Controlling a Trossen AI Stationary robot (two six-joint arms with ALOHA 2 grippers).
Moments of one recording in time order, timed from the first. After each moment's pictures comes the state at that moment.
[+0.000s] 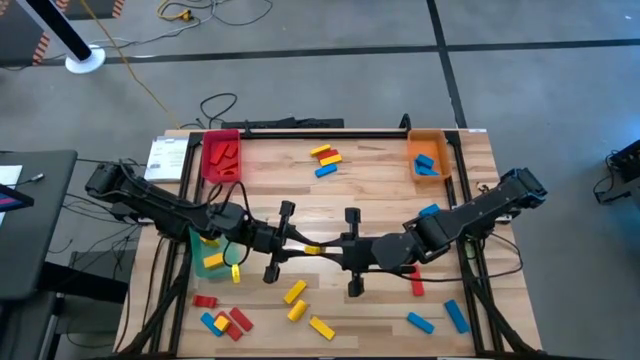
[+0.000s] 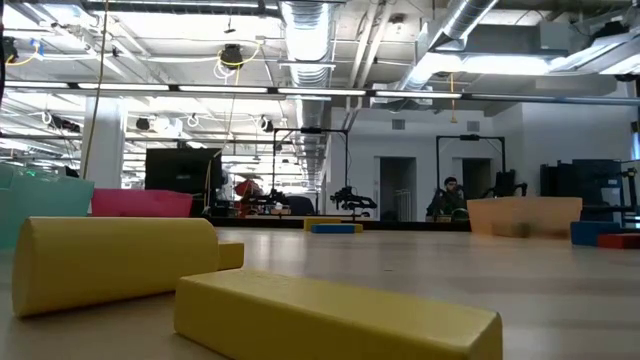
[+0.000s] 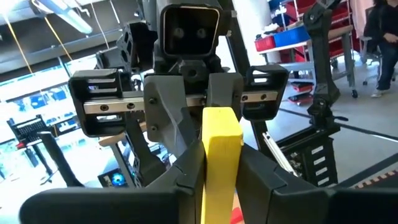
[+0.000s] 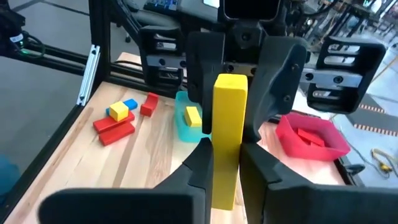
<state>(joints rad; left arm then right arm) -0.30 1.34 0.86 0.67 -0.05 0.35 0.44 1.58 1.47 -0.28 0.50 -0.08</state>
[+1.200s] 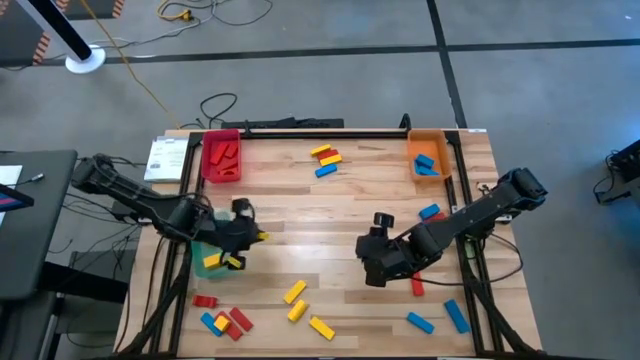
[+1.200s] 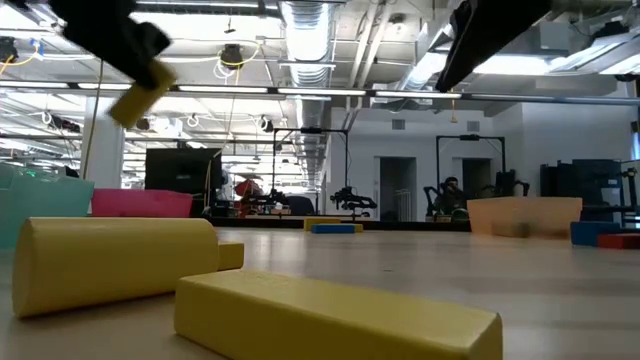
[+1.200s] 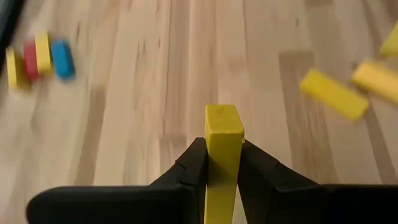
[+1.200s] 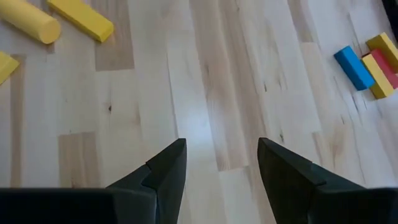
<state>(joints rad) -0.42 1.05 0.86 -0.72 -0.41 -0.25 0.47 1.58 1.27 -0.85 0.50 0.49</state>
